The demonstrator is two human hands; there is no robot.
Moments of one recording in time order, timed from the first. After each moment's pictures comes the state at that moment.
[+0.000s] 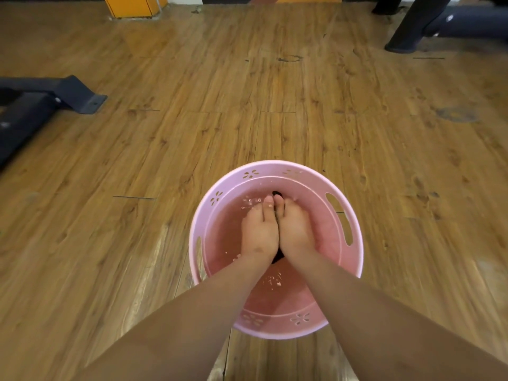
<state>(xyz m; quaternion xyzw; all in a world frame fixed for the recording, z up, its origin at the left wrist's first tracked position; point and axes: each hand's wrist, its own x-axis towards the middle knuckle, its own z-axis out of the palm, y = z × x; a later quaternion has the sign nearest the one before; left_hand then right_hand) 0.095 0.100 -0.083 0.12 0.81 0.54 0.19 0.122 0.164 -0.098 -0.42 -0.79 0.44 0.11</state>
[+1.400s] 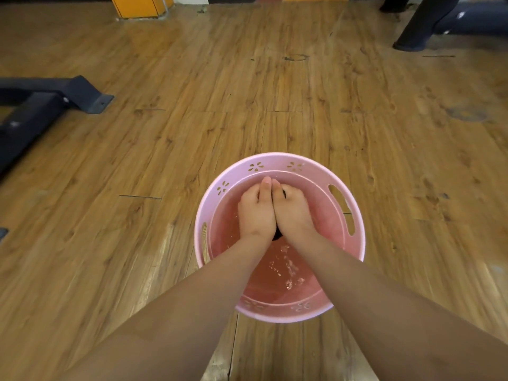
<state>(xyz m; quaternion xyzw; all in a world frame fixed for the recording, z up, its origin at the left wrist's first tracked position) 0.067 0.108 -0.078 0.09 0.77 0.61 0.15 0.101 0.166 -0.076 -0.37 -0.74 0.54 0.16</state>
